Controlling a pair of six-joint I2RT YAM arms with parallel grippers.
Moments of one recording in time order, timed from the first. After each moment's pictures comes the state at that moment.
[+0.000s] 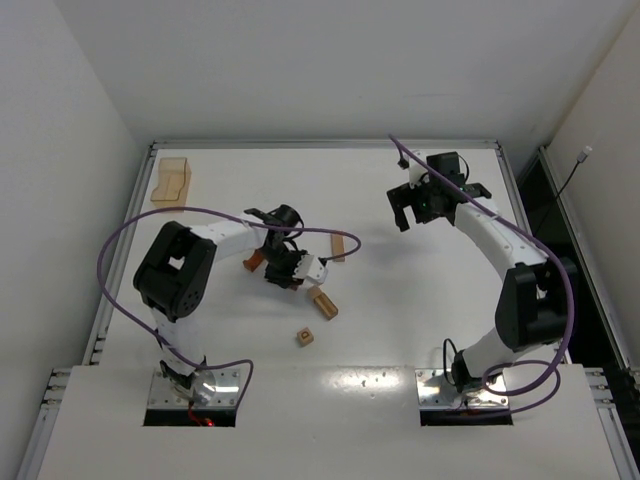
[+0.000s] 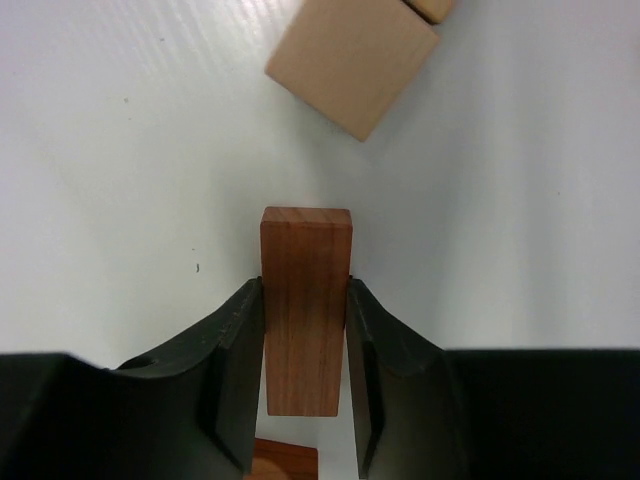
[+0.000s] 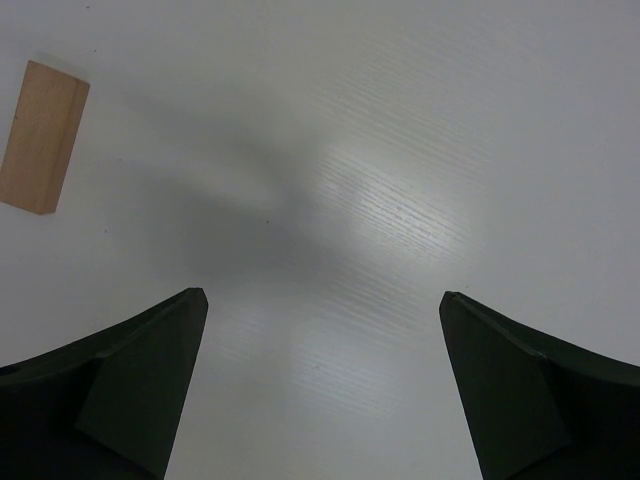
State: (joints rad) left arm -0.53 1.84 1.15 -0.74 0.39 1.33; right arm 0.17 1.58 1.18 -0.48 -0.08 -0.24
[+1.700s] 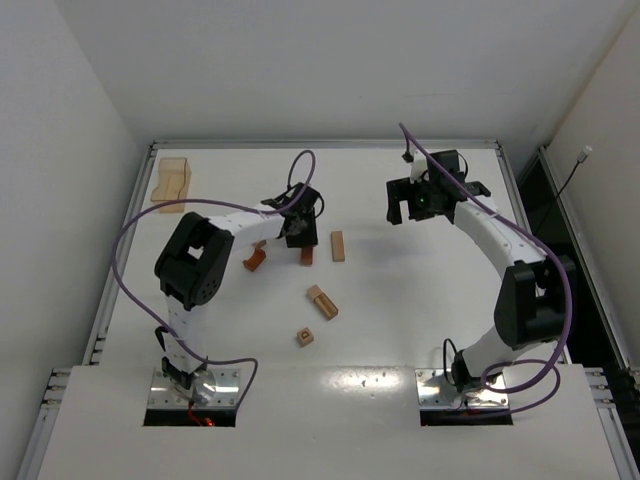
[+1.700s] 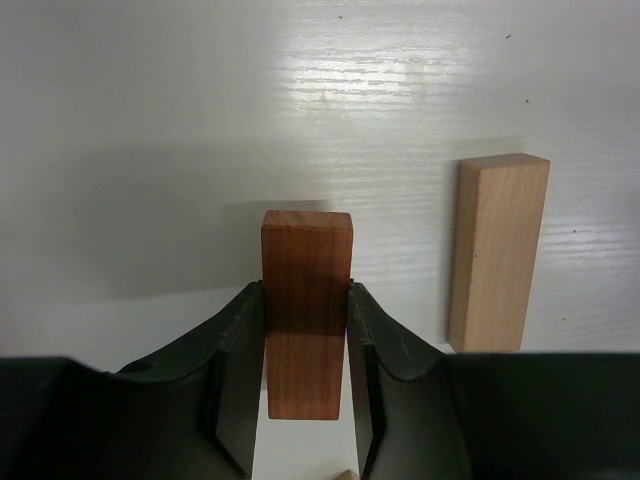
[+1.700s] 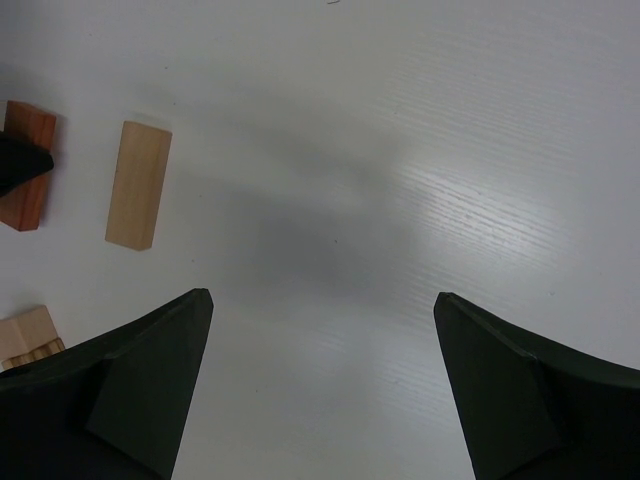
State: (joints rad) left arm -0.56 1.97 1.33 -0.37 -0.13 -0.61; right arm 0.17 1.59 1.20 -0.46 -0.17 -0.03
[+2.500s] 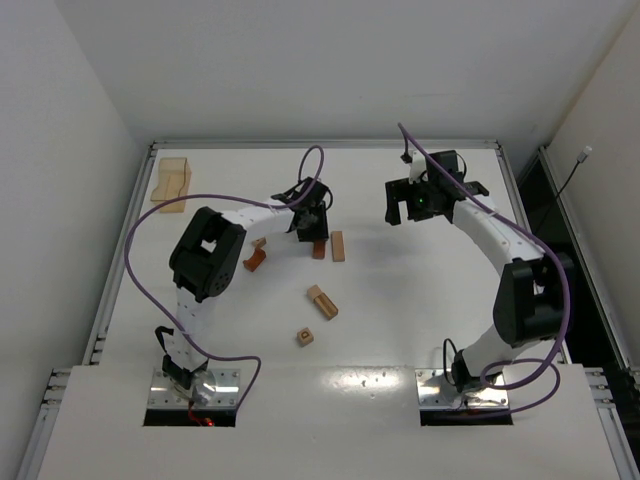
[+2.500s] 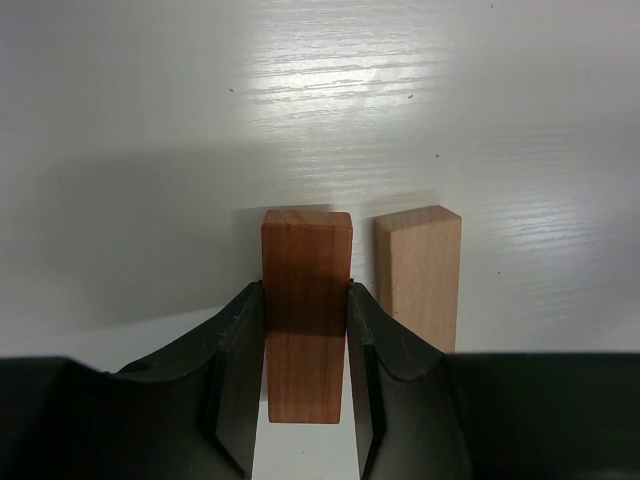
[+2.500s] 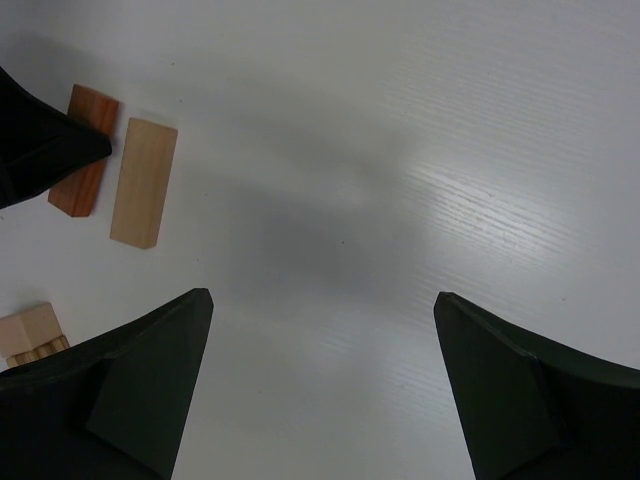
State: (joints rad) left arm -0.57 2.09 1.47 -0.35 -0.06 -0.63; right arm 0.17 1.60 1.20 -0.45 -0.19 -0.03
